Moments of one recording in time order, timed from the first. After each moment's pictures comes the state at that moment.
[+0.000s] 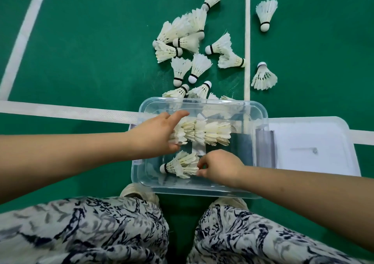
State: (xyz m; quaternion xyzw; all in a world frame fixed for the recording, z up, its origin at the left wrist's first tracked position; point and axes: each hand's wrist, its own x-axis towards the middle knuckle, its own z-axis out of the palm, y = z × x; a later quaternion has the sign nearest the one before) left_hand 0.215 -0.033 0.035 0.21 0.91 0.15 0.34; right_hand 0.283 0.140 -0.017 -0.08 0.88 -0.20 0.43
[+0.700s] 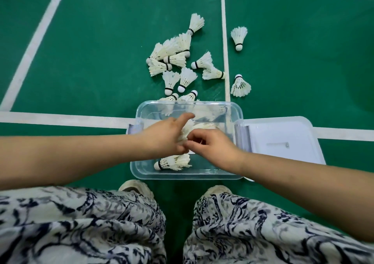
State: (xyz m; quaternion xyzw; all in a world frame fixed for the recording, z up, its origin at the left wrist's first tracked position) left_hand 0.248 -0.006 0.067 0.26 0.91 0.17 0.27; right_hand 0.294 0.146 0.055 -0.03 0.85 -0.46 0.25
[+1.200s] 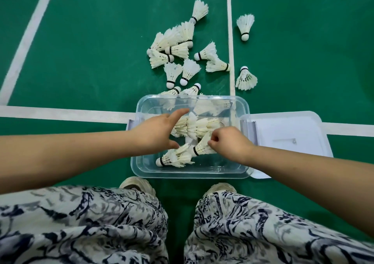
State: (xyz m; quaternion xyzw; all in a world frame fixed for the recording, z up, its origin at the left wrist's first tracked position) left_hand 0.238 -0.024 0.053 0.22 0.91 0.14 0.31; right_hand 0.280 0.172 0.021 0.02 0.93 -0.23 0.30
